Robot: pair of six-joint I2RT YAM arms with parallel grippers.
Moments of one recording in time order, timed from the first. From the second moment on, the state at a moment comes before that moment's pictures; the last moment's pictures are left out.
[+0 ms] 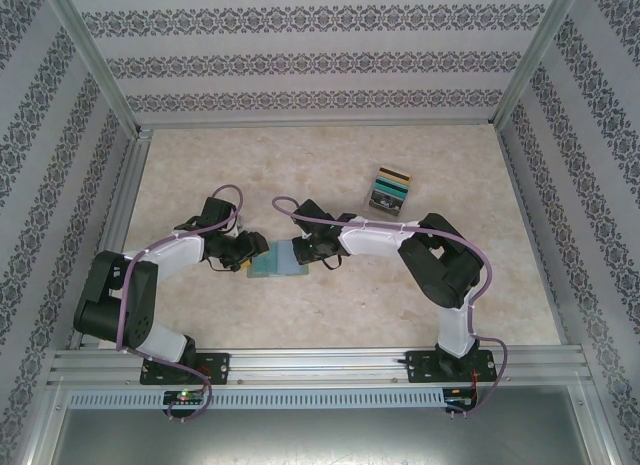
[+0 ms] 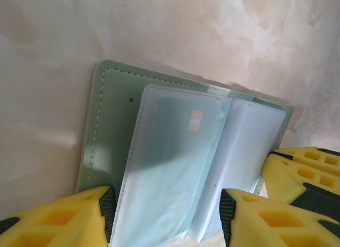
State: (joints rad) left arm -0.21 1.50 0.71 -0.35 0.44 -0.72; right arm 0.83 1.94 1.20 -0.34 -0.10 0.53
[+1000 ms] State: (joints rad) left arm -0.29 1.42 0.66 -0.16 0.61 -0.75; right arm 0.83 1.95 1.20 -0.34 -0.10 0.54
